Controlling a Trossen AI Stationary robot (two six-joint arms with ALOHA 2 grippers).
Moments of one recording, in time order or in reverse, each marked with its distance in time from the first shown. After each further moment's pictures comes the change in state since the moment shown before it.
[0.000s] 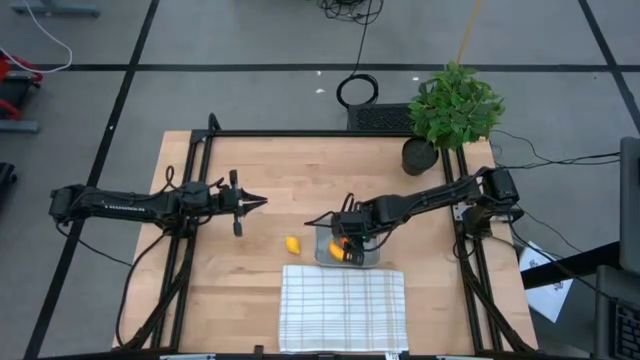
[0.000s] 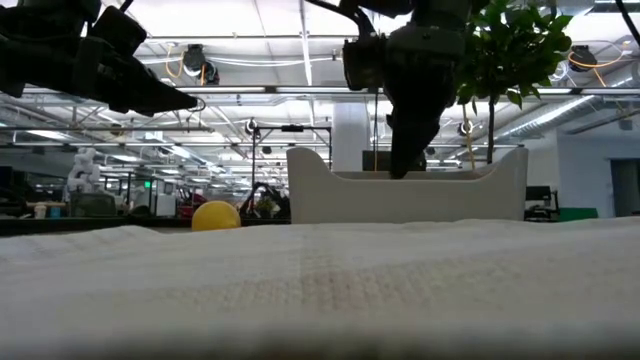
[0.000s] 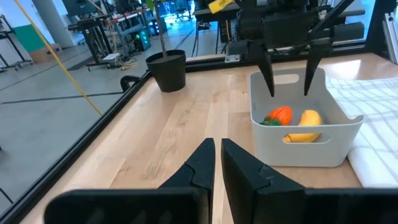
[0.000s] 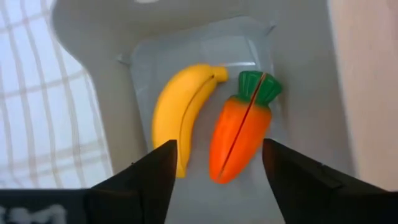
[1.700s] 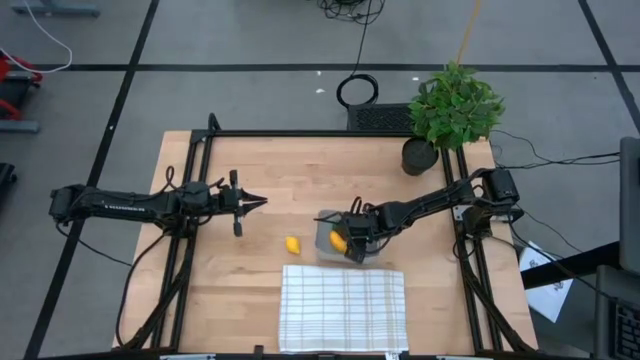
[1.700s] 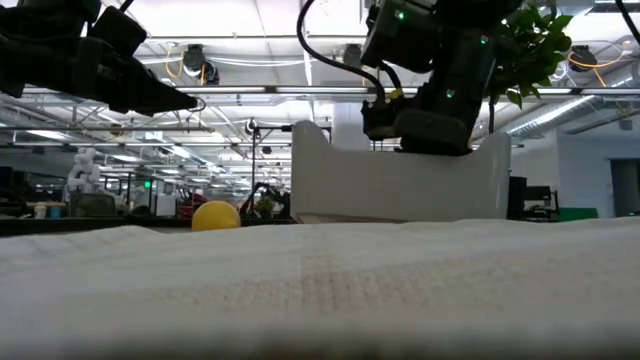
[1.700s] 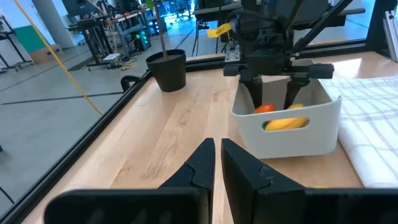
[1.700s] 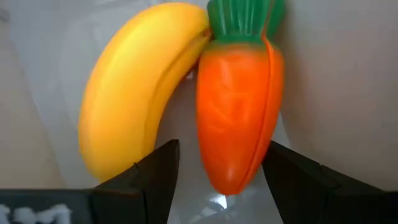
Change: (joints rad) left arm 0.000 0.000 0.000 -0.002 0.000 0.006; right arm -0.008 0.005 -0.250 0.269 0.096 0.125
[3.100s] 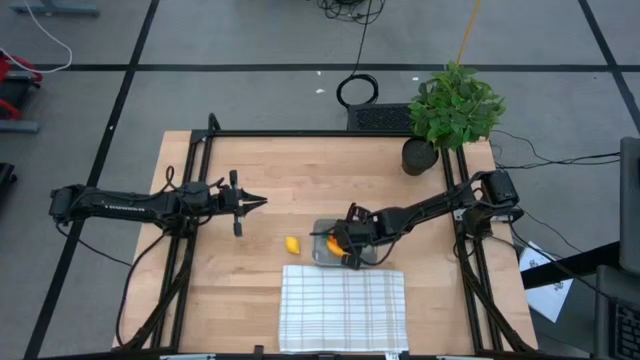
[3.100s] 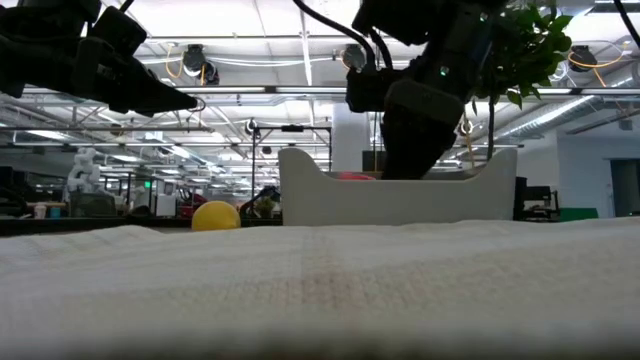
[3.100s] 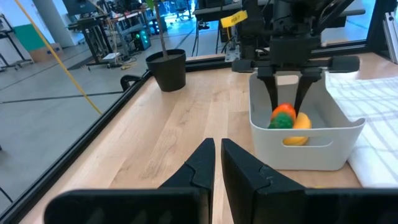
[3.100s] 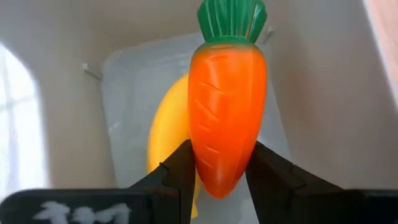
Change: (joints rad) left arm 0.000 0.000 0.000 0.000 0.000 -0.008; right arm 0.055 0.006 0.057 0.064 0.066 -0.126
